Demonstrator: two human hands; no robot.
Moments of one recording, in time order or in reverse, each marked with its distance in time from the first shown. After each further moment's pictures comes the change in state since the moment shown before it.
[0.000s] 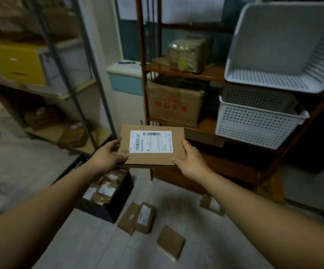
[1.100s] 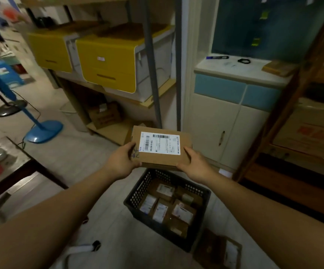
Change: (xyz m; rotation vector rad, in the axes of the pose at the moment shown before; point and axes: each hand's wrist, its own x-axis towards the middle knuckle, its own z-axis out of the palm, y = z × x) left_hand 0.272 -0.148 -0.402 0.435 0.083 -0.033; right_hand 0.270 -0.277 0.387 -0.066 -0.335 -0.056
